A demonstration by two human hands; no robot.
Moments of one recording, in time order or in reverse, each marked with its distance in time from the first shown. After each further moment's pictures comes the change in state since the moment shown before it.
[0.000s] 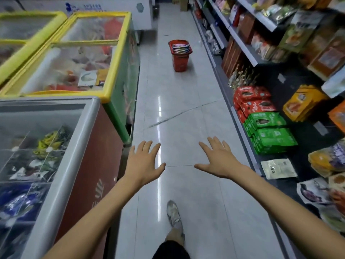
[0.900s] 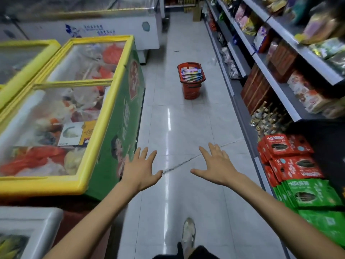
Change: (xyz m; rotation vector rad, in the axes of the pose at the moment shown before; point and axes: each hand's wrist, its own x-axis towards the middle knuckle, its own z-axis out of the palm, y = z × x) left_hand 0.603 -0.115 -0.090 0.026 -0.168 -0.136; right_hand 0.565 0.137 -0.240 0.187 -0.021 0.001
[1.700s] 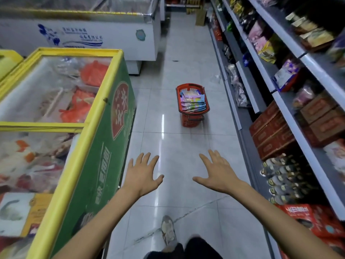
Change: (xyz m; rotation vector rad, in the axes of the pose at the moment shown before) left_hand 0.534 -0.055 -0.113 -0.098 -0.011 0.031; right_hand 0.497 0.063 -0.227 -0.106 -0.053 -0.003
